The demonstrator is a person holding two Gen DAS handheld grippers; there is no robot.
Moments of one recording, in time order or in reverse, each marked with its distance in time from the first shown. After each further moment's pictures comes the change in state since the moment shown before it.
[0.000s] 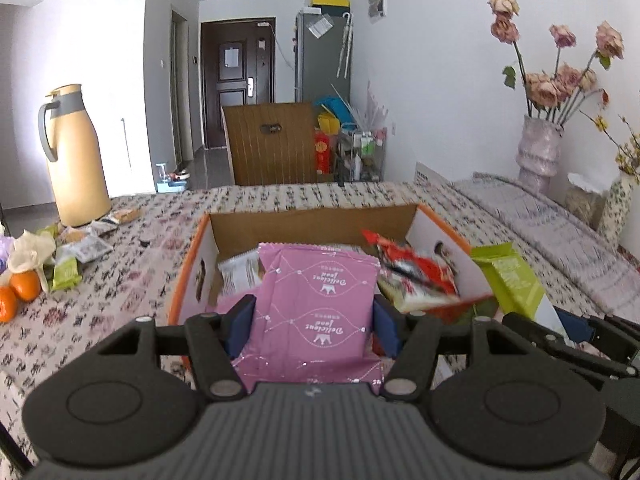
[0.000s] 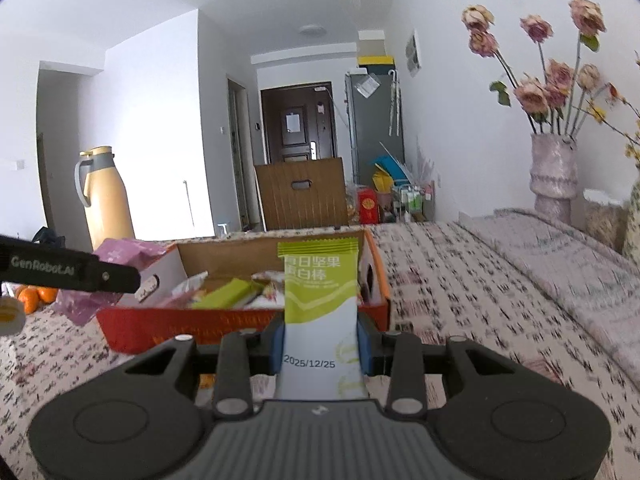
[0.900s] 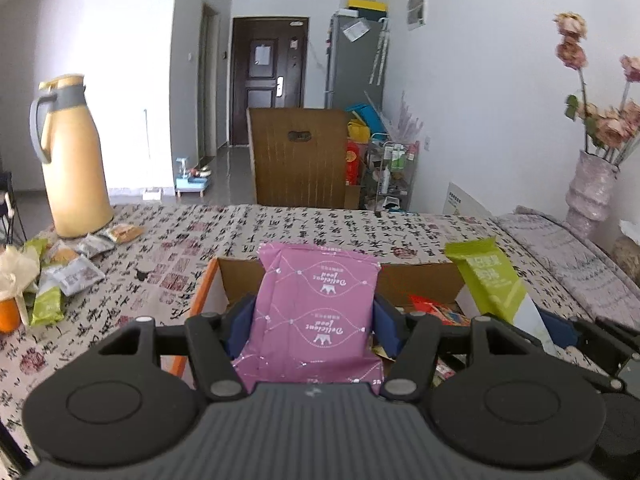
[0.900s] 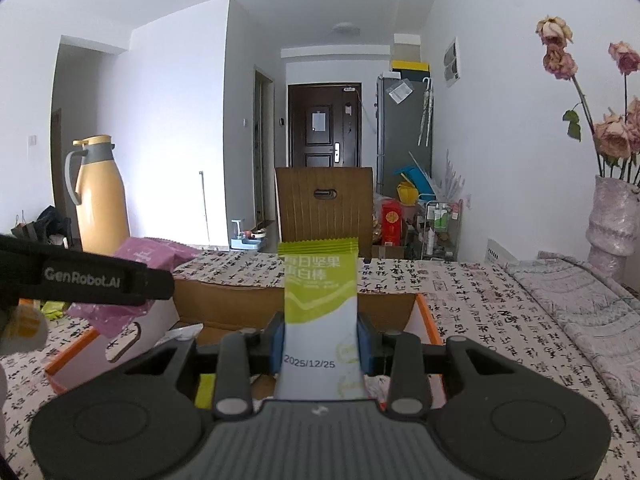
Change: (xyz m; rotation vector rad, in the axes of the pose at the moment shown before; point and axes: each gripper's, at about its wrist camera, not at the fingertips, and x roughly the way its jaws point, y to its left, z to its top) left arm 0.096 0.031 0.056 -0.098 0.002 0.058; right arm 0.119 0.026 0.058 -0.084 0.020 0.040
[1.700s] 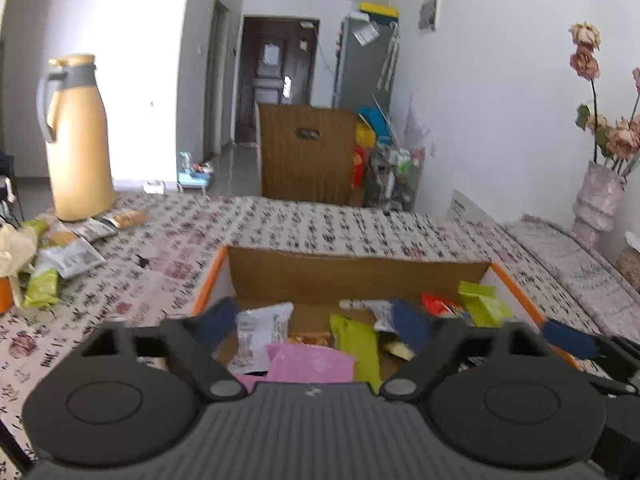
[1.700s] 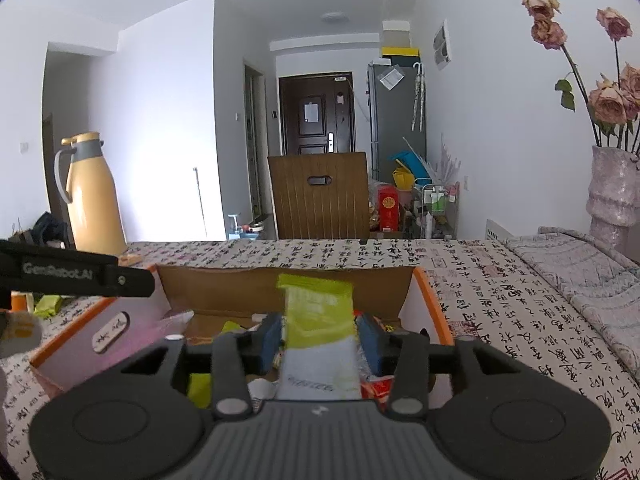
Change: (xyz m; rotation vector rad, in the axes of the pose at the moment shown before) left arm 0.005 0.014 -0.014 -0.037 -0.032 0.009; right arm 0.009 -0.011 -0.013 0.055 0.010 -0.009
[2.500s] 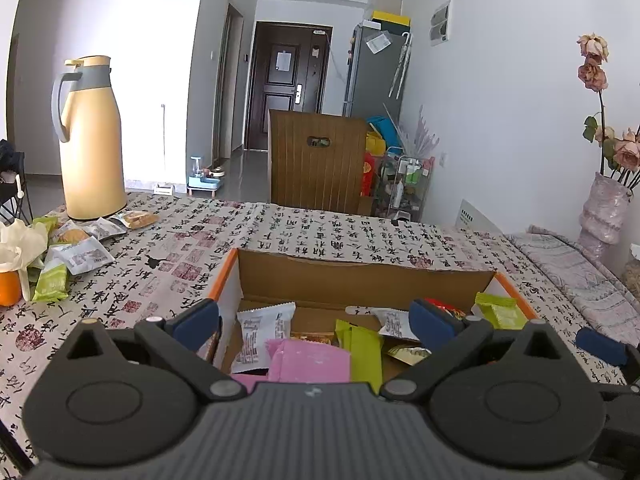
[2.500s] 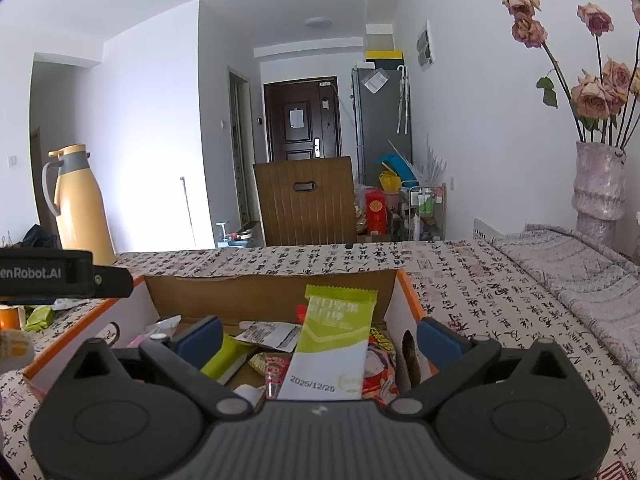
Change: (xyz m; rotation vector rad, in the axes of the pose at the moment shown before) left arm -0.006 0.001 0.000 -0.025 -0.009 0.013; right arm -0.003 -0.002 0.002 0.012 -0.013 -0.031
